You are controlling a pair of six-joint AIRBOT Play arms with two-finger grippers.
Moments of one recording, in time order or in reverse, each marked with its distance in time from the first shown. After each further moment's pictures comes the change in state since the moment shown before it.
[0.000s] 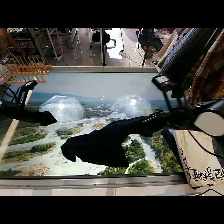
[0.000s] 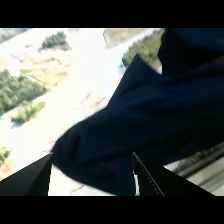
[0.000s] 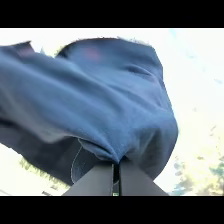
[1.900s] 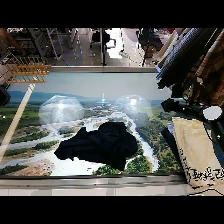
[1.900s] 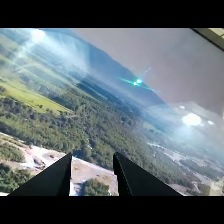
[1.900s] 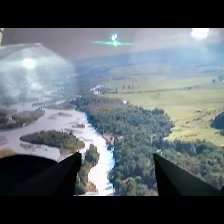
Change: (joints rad) left arm 0.205 0.195 -0.016 0.303 0.481 -0.674; right arm -0.639 -0.141 -0.318 0.531 -0.608 -0.341
